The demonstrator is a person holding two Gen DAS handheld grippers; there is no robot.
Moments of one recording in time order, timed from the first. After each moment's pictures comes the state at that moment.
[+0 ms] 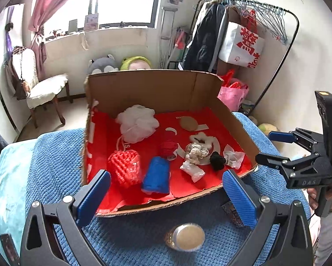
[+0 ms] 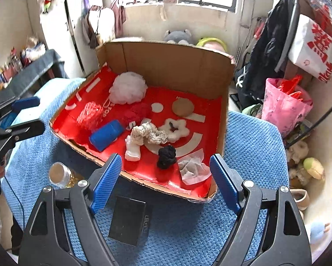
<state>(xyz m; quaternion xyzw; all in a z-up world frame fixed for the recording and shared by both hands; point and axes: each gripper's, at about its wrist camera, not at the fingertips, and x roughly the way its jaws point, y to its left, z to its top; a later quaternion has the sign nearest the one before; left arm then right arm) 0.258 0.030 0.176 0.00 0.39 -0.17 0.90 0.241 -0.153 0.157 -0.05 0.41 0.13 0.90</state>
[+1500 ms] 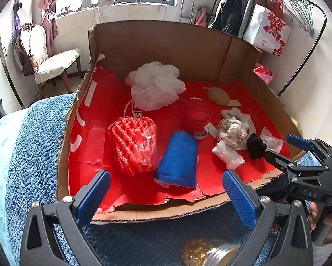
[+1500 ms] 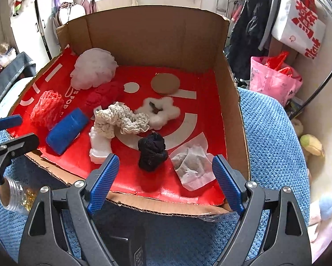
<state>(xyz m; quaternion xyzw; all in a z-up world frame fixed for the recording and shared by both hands) 0.300 0.029 0.092 -0.01 0.45 -0.11 0.88 0.277 -0.143 0.074 -0.03 0.44 0.05 0.90</state>
